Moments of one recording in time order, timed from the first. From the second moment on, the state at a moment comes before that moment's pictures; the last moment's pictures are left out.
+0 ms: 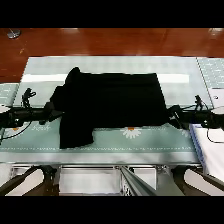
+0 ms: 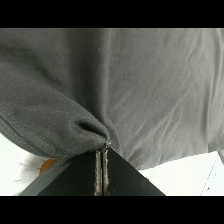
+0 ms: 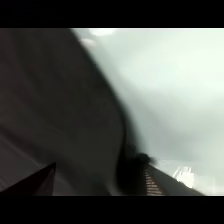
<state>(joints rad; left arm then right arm) 0.36 -1.13 0.56 0.63 -1.08 -1.17 -0.35 -1.21 0.56 -0.78 0.96 1.41</state>
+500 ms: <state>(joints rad) 0.36 -1.06 0.93 0.49 -1.11 -1.16 -0.21 -1.28 1.18 -0.86 1.14 1.41</state>
